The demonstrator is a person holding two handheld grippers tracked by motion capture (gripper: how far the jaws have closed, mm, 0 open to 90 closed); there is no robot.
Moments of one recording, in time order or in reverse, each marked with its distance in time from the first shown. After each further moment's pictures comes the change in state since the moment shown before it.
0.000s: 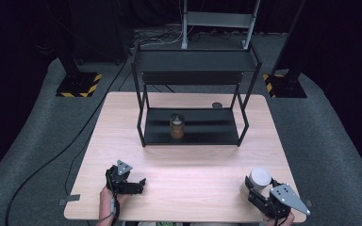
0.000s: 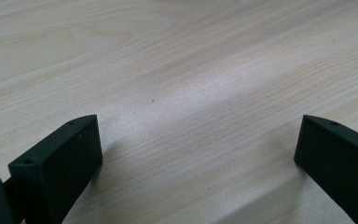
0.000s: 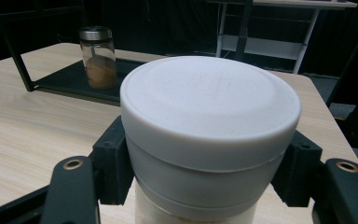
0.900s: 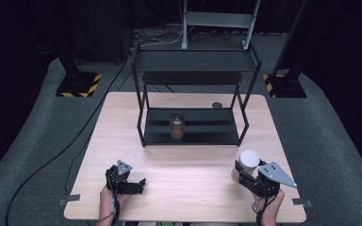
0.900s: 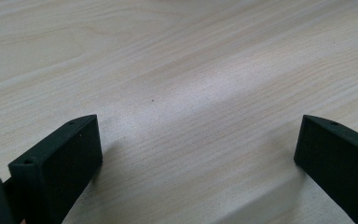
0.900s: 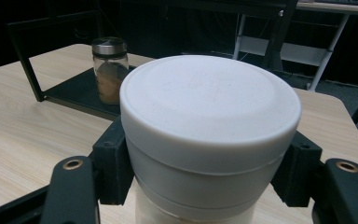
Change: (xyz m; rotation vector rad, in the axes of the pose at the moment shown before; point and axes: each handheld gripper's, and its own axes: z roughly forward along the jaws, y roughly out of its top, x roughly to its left) left arm 0.000 0.000 0.000 -0.001 0.000 -0.001; right arm -0.005 0.037 0.045 0.018 0.074 -0.041
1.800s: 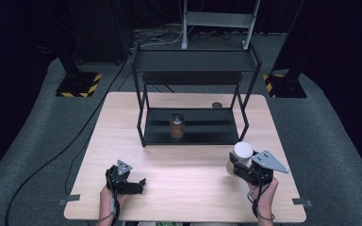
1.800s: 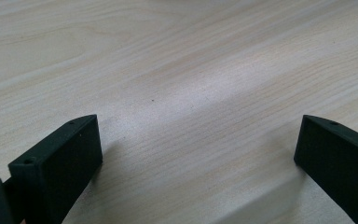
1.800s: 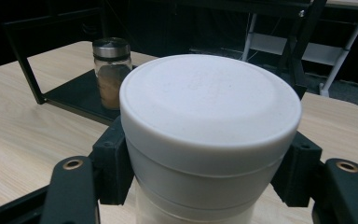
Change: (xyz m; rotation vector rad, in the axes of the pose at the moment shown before) left arm 0.000 0.000 0.000 0.000 0.000 0.000; right arm -0.009 0.015 0.031 0.024 0.040 -0.013
